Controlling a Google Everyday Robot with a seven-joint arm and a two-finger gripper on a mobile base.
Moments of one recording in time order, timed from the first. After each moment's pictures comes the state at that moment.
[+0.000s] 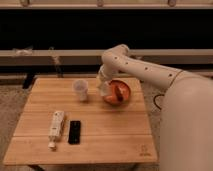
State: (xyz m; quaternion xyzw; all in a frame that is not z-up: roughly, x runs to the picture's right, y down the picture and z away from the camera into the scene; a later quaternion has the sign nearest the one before) arm -0.015 -0.062 0.849 0.01 -0.24 -0.83 0.51
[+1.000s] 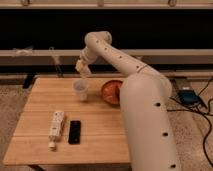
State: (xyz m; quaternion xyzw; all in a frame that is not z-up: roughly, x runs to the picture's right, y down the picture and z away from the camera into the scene) arm -0.146 -0.139 0.882 0.15 -0.25 -0.86 0.41
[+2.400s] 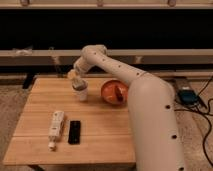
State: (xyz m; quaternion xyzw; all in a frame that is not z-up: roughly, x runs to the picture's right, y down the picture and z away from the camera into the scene) arm -0.188 -0.086 0.884 0.21 -0.27 -0.85 0.41
